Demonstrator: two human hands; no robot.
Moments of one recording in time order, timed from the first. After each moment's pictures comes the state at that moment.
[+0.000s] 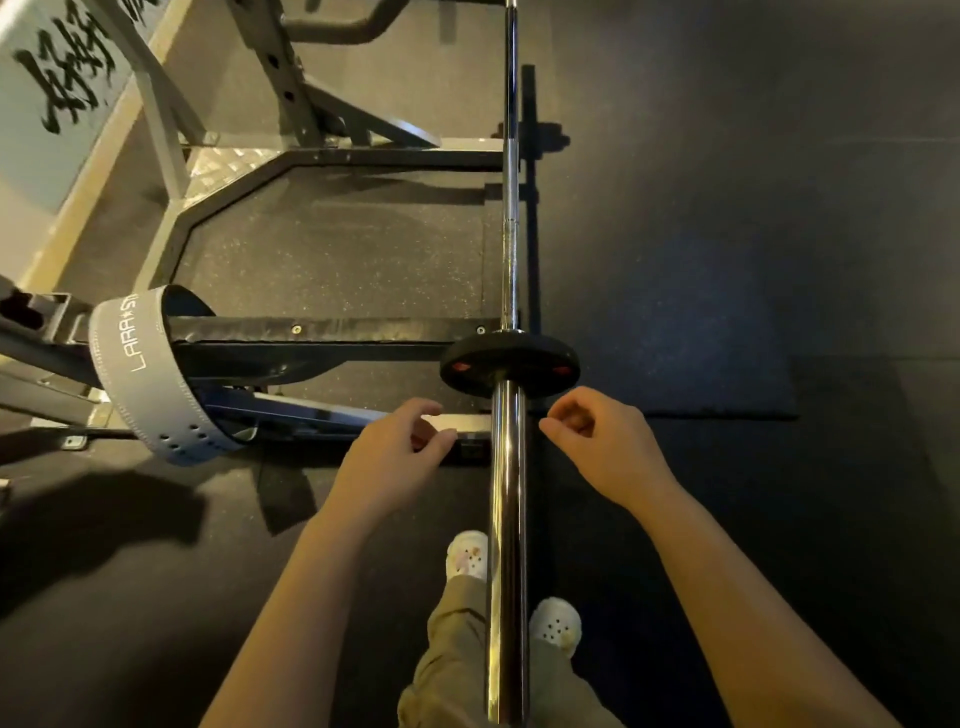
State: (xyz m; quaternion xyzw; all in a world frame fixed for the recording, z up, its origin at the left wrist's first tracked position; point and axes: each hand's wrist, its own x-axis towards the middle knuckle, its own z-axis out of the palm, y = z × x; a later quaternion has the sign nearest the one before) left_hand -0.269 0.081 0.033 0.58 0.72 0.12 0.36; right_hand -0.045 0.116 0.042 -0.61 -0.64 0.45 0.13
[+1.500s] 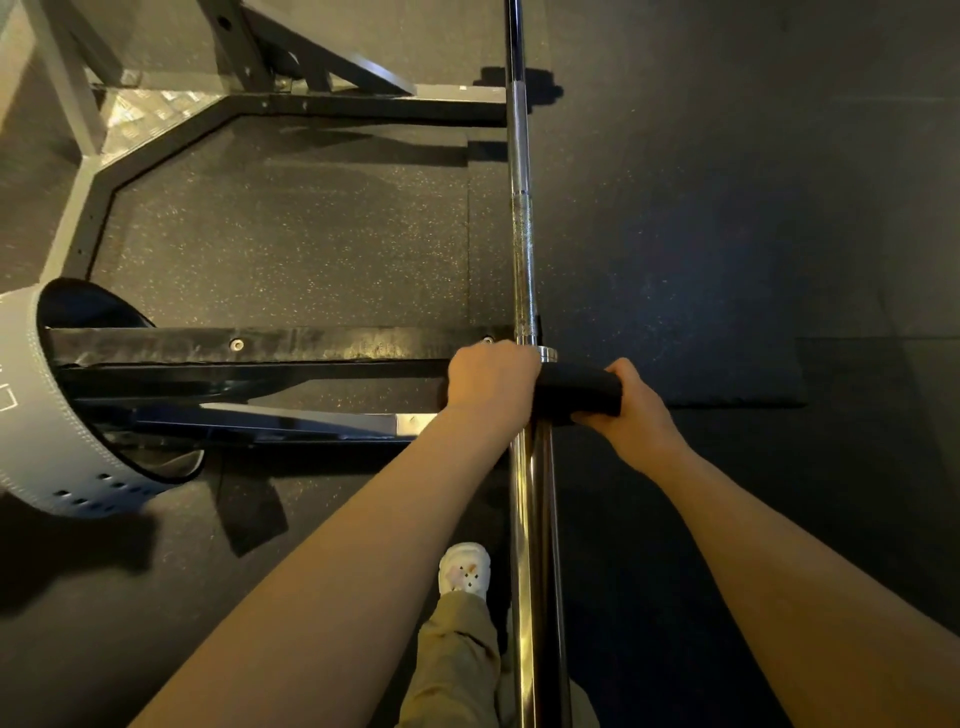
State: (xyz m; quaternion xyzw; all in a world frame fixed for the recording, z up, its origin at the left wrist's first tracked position) left_hand -0.216 0.249 -0.058 0.76 0.62 -0.10 0.15; right_hand -0.043 0.229 -0.106 -0.67 -0.59 0.44 0.11
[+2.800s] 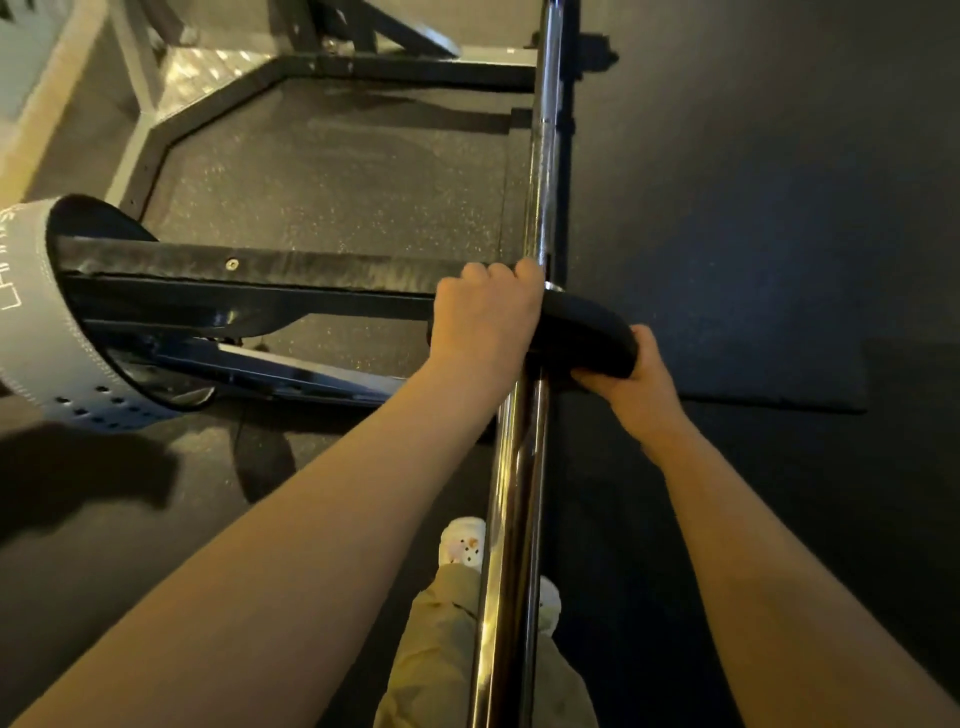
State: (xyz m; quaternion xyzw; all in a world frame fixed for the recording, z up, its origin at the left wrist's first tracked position) left_hand -0.199 0.219 -0.070 0.74 0.66 -0.06 -0.05; right_hand -0.033 0.210 -0.140 -0.62 -0.49 0.55 0.26
